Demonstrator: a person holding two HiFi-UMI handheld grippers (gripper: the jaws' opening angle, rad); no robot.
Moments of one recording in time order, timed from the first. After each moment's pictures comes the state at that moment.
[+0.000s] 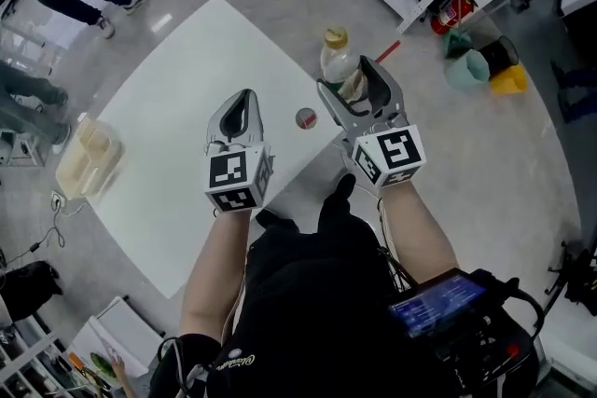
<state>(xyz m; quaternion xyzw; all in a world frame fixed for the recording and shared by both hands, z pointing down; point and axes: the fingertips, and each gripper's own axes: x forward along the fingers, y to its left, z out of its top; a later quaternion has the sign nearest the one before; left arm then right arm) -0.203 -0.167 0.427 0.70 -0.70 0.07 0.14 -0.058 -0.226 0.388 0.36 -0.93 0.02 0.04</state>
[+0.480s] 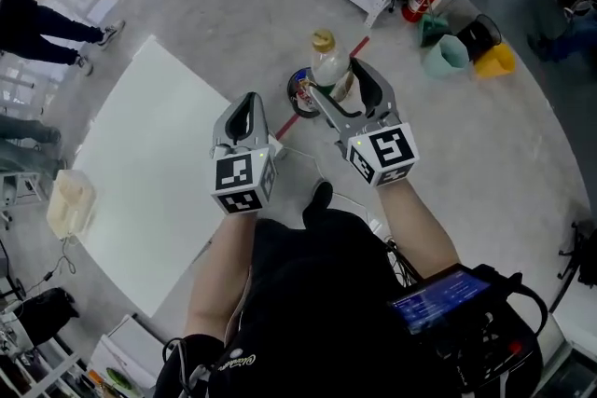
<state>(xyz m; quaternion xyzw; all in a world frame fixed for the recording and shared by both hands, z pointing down) 0.001 -0.287 0.428 0.73 -0.66 0.09 0.13 0.133 -0.330 0.398 0.39 -0.92 0.04 0.04</state>
